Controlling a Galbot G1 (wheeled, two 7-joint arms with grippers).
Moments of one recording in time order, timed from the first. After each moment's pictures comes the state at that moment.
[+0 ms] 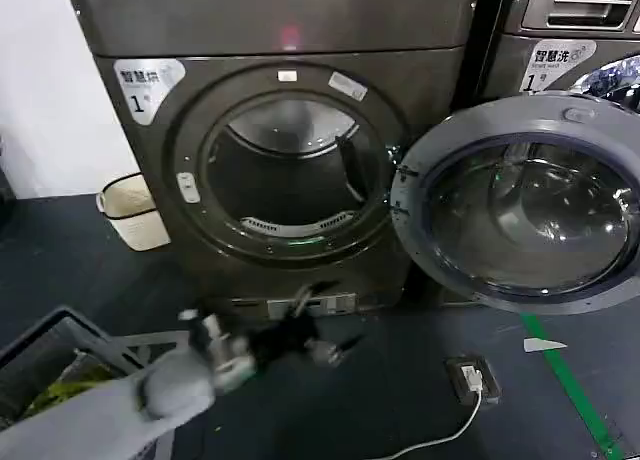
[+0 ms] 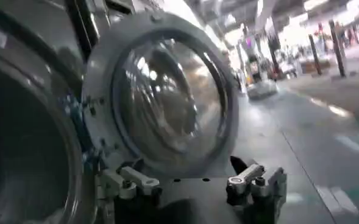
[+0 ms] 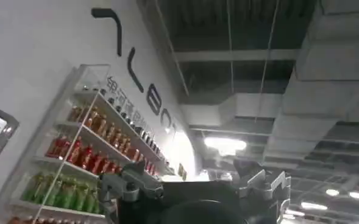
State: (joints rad) left arm 0.59 -0.52 0.53 -1.99 -0.56 -0.24 0.15; right arm -1.44 1.11 2.15 1.99 0.36 -0.20 -0.10
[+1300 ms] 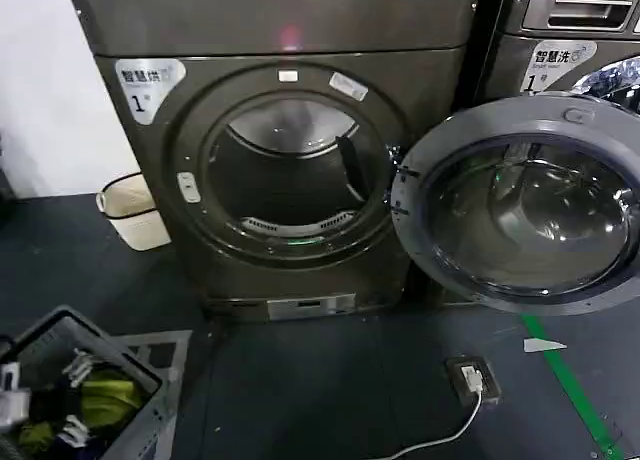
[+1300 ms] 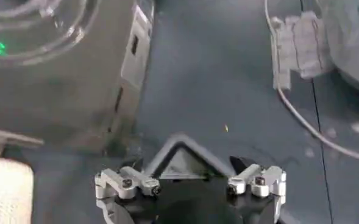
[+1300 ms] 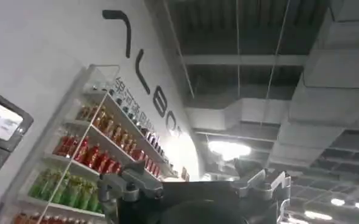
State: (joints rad) left arm 0.87 0.24 0.37 -1.84 -0.43 -0.16 0.41; right arm -1.38 1.12 2.09 2.00 0.26 -0.19 -0.13
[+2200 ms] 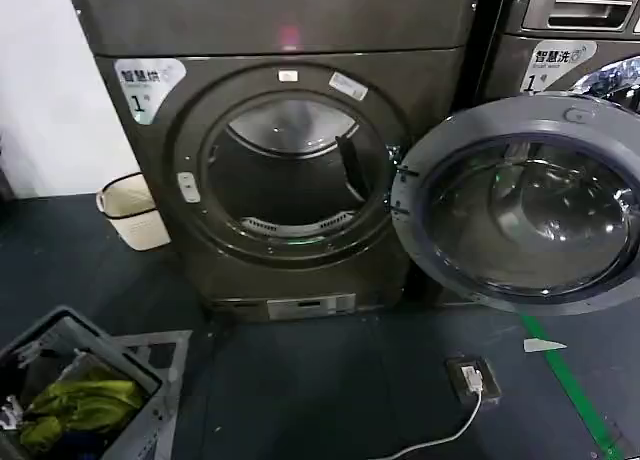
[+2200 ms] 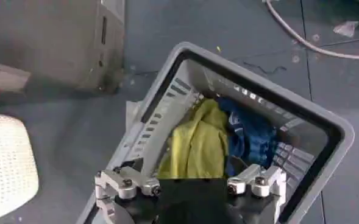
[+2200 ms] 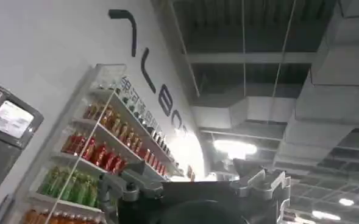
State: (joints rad) left arm 1.01 0.27 0.16 -1.68 -0.33 -0.15 0.58; right arm -1.39 1.14 2.08 2.01 0.26 -0.18 -0.14
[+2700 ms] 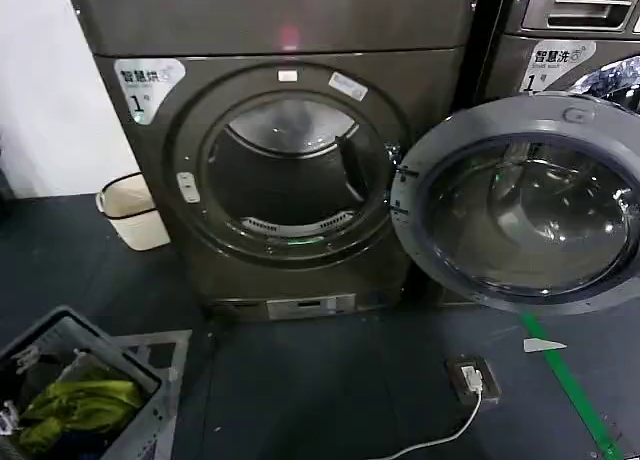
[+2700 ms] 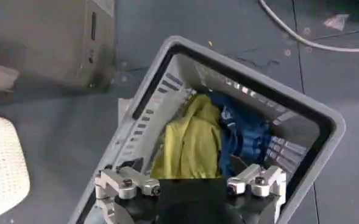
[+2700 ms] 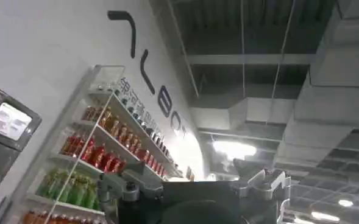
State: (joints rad) left arm 1.03 0.26 0.15 -1.66 -0.30 -0.16 0.60; right arm -1.39 1.13 2.08 2.01 0.27 -0.19 -0.14
